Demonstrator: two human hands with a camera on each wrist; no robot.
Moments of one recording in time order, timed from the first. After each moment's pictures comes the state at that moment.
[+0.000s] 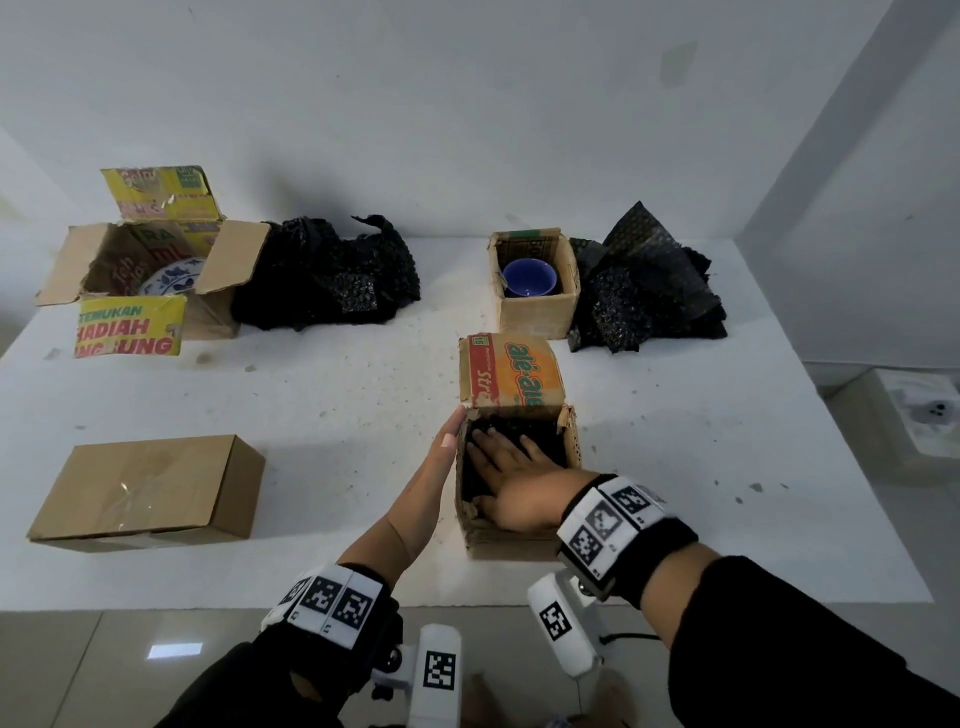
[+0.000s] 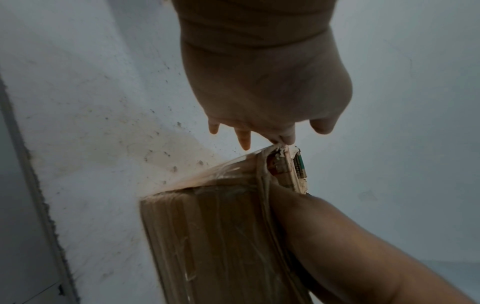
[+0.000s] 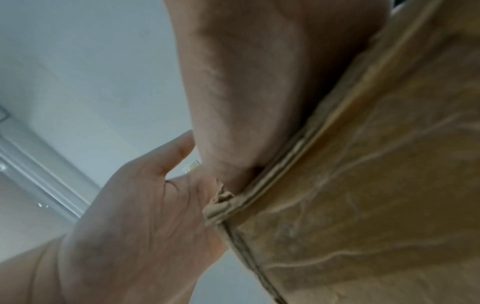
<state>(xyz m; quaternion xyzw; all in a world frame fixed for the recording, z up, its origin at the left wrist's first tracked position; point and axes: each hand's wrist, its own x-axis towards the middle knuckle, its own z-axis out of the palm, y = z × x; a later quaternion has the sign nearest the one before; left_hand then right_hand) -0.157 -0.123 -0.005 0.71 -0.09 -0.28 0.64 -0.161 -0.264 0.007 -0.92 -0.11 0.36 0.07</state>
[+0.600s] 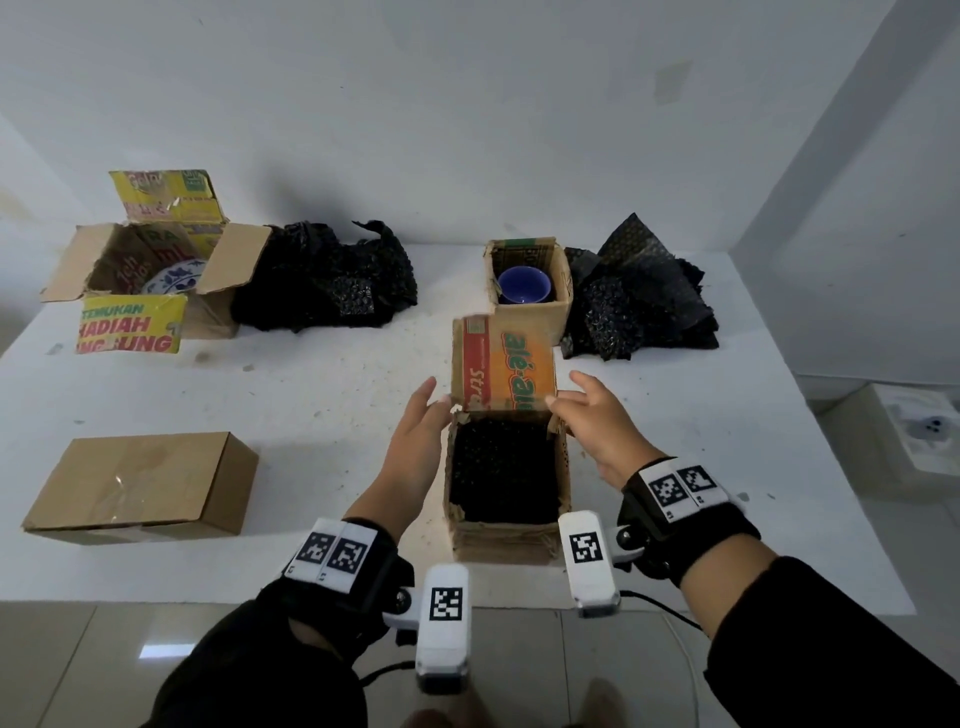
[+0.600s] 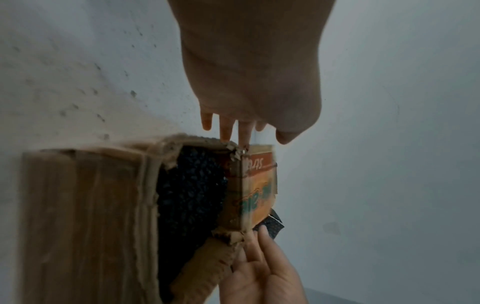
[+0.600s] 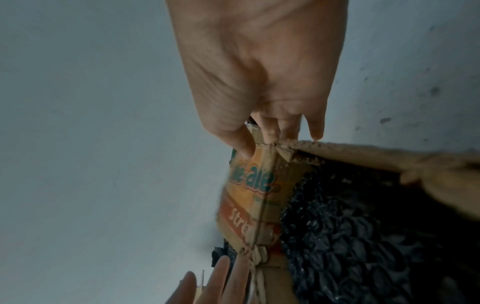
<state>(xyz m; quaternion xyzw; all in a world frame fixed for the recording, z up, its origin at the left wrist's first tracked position) -0.130 -0.146 0.018 0.72 0.07 -0.21 0.66 -0.155 -0.340 0.029 -0.76 0.26 0.06 0.60</state>
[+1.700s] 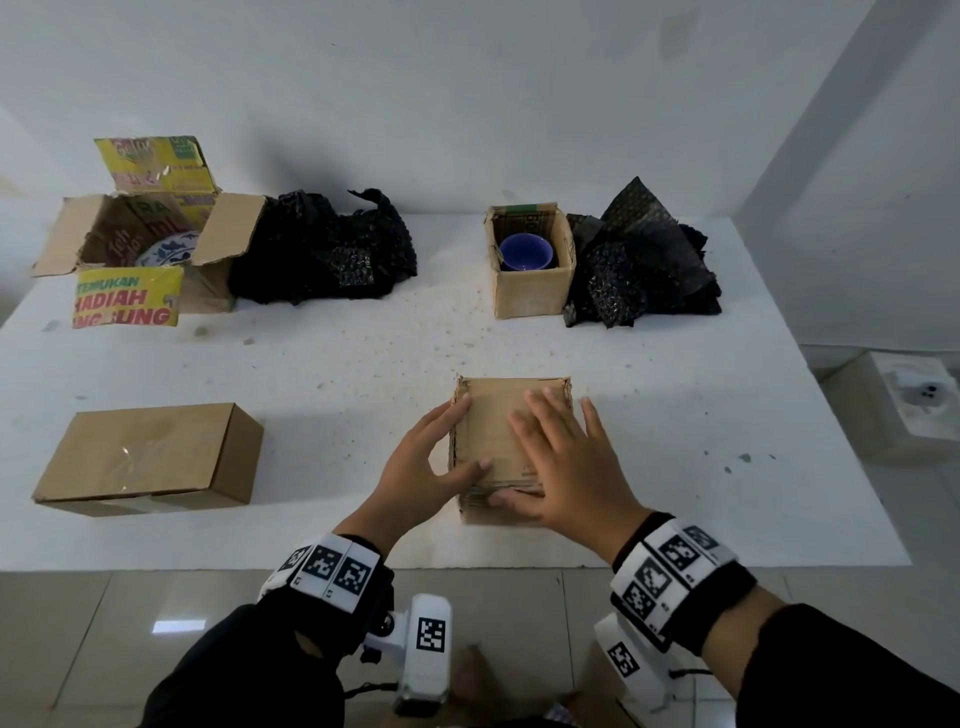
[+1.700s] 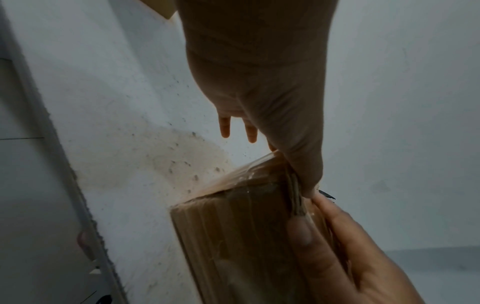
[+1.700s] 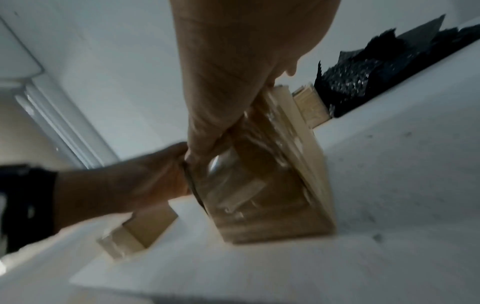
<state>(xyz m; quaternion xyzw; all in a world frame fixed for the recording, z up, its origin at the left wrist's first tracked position) -0.161 -0.110 -0.029 0.84 -0.17 -0.16 0.48 -0.225 -0.305 -0.016 -0.99 -0.10 0.00 0.05</state>
